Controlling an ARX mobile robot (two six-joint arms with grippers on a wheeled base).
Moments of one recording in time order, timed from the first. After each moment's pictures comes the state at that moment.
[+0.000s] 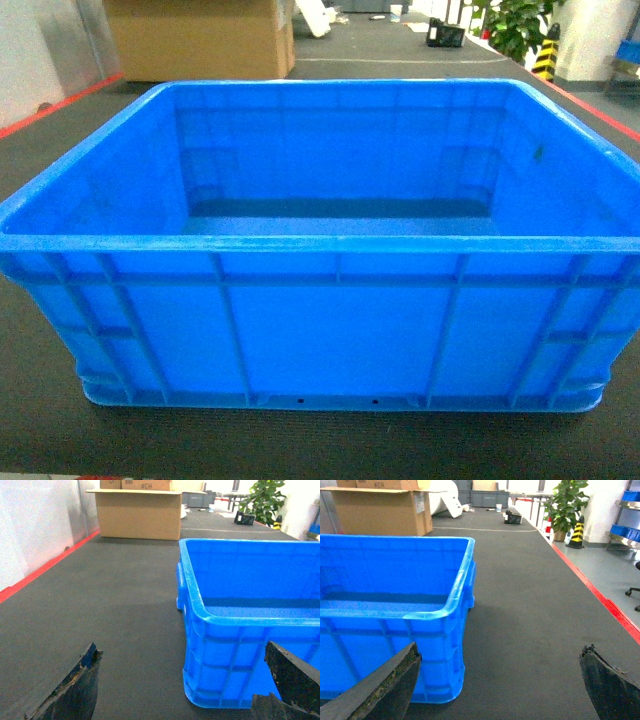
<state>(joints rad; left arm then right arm) 0.00 0.01 0.02 0.00 0.00 -0.01 0.00 0.00 0.01 -0.01 0.00 0.00</state>
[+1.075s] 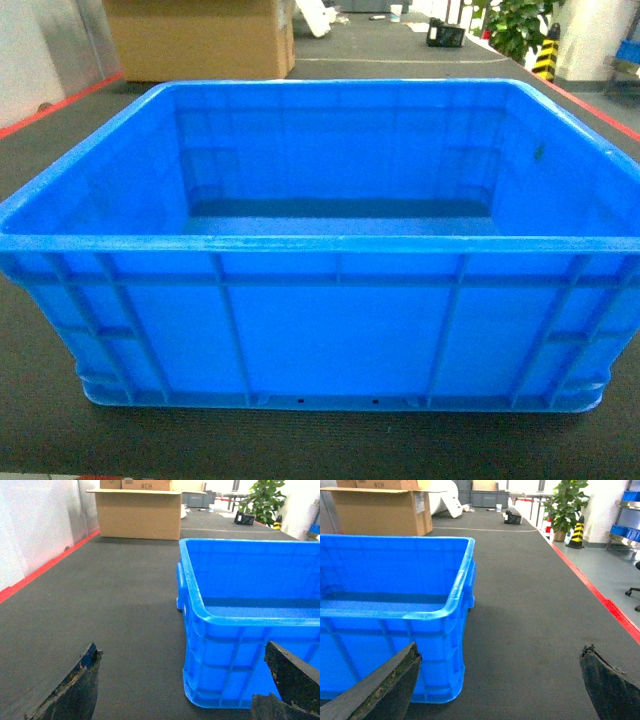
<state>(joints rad) 0.00 0.01 0.02 0.00 0.00 -0.01 0.00 0.00 0.01 -0.01 0.00 0.00</state>
